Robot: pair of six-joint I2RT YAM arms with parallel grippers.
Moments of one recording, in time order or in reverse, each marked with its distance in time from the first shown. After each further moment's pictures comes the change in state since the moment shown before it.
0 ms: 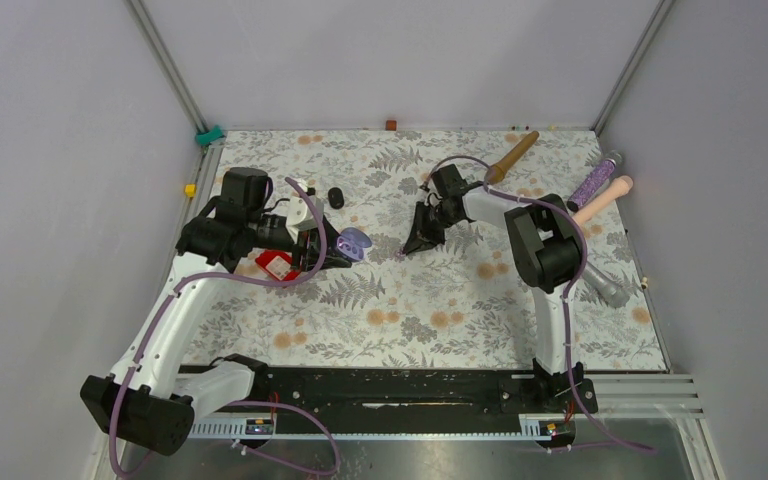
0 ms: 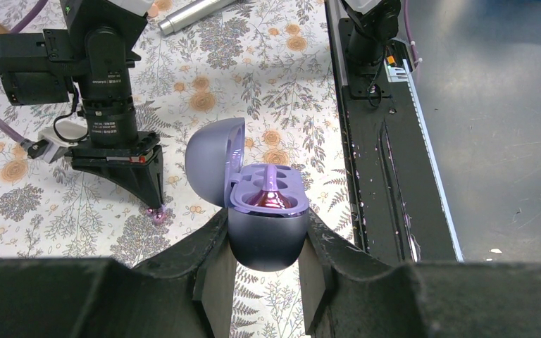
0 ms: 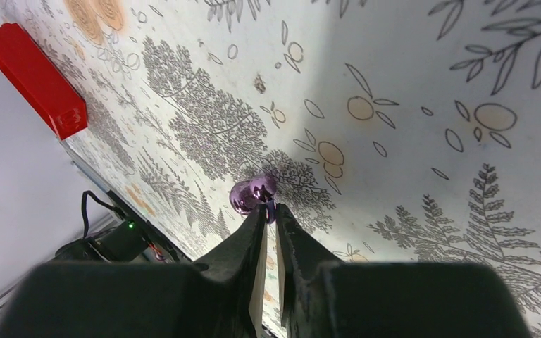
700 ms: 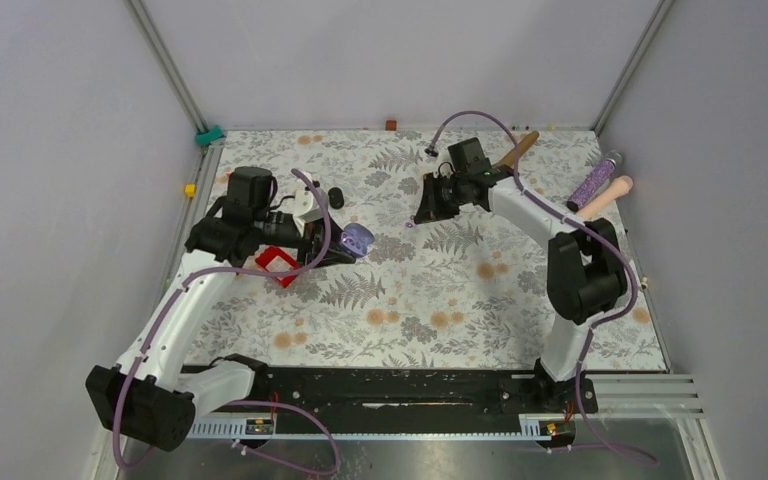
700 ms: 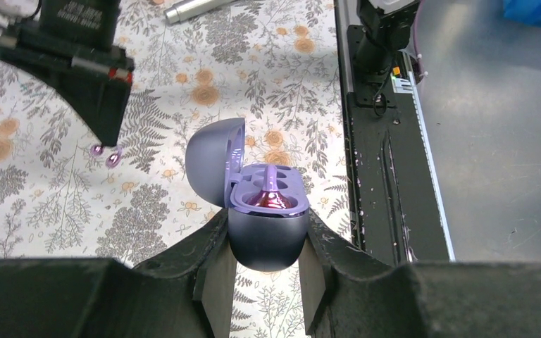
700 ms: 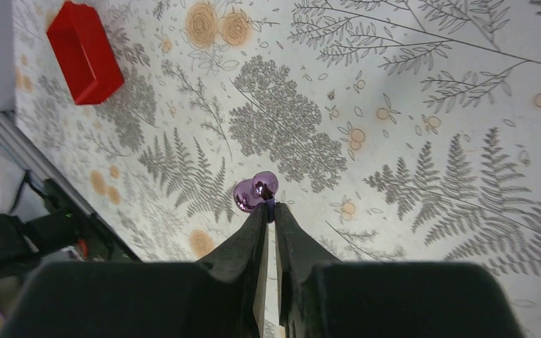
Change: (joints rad) left arm 0.000 0.011 -0.053 0.121 -0.011 -0.119; right arm -0.013 -0.283 0.000 -0.019 0.113 -0.264
